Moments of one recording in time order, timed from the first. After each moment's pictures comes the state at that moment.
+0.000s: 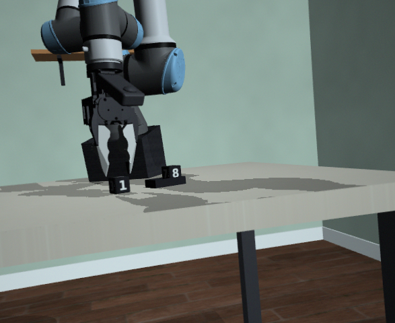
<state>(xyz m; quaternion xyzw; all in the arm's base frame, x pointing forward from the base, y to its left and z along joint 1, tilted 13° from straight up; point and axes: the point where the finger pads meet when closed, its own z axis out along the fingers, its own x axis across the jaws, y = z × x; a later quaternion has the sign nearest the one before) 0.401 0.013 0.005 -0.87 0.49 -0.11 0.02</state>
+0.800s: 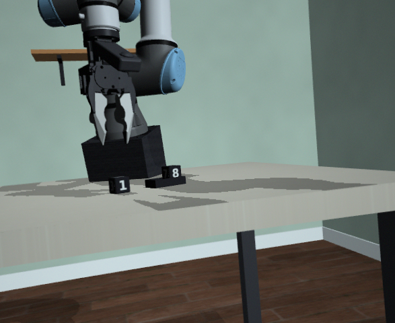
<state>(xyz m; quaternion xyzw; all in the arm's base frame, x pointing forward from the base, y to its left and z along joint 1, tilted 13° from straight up) 0.387 0.017 0.066 -0.87 0.49 -0.11 0.02</state>
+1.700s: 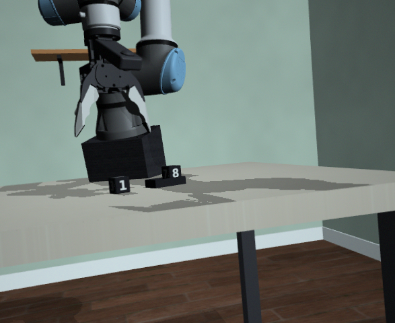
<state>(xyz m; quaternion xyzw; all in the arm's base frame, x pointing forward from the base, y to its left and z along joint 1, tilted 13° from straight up) 0.386 0.019 0.068 -0.87 0.49 -0.11 0.02</state>
